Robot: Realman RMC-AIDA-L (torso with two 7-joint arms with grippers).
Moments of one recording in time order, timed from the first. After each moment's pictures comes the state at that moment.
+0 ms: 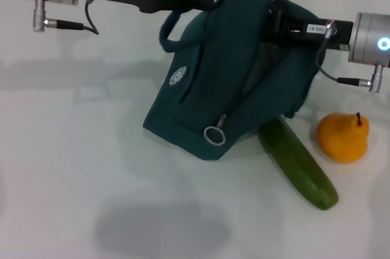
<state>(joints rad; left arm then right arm) -0.80 -1.97 0.83 0.80 1.94 1.61 -2.52 0.90 2.02 -0.75 -0.26 -1.76 -1.31 2.00</state>
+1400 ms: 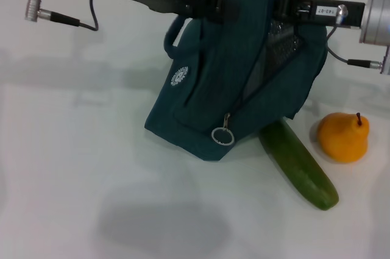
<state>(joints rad) -0.82 -1.95 0.91 0.90 1.91 1.74 -2.50 0.89 2.02 -0.77 -0.38 -1.75 -1.38 1.94</state>
